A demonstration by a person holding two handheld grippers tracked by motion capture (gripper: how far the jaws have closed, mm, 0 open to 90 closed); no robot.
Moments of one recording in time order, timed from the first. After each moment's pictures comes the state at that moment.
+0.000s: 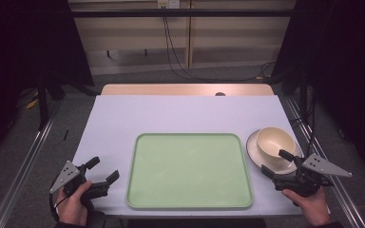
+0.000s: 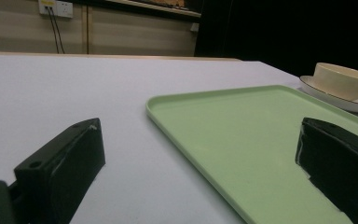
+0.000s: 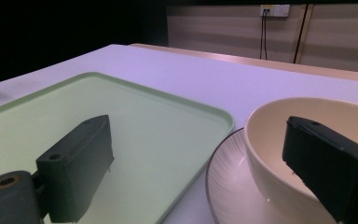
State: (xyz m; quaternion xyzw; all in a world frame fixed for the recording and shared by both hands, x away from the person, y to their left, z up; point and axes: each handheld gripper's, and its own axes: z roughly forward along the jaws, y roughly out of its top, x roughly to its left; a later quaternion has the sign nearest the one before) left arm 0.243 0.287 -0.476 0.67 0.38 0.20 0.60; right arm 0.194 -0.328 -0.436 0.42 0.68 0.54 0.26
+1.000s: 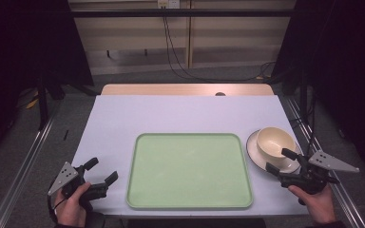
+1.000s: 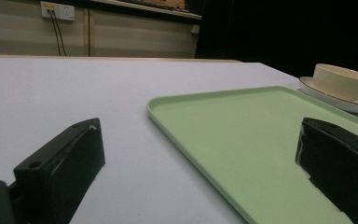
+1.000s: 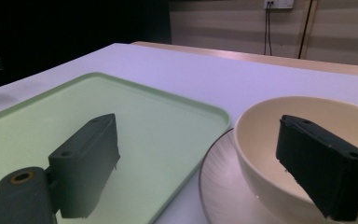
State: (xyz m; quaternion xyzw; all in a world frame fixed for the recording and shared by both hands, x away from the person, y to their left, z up) left arm 0.240 0.289 -0.475 0.67 0.38 0.20 0.61; right arm 0.197 -0.342 -0.427 0.43 0.68 0.54 0.24
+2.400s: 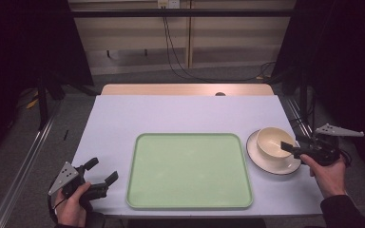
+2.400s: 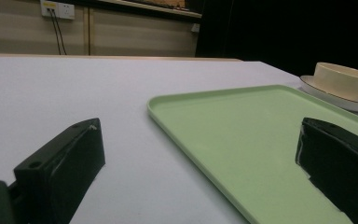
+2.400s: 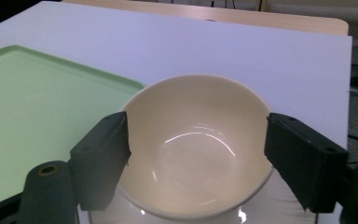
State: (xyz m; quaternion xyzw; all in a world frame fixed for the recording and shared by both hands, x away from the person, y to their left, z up) left arm 0.240 0.288 -0.475 0.67 0.38 0.20 0.60; right arm 0.259 -0.397 -0.410 0.51 0.71 0.43 0.22
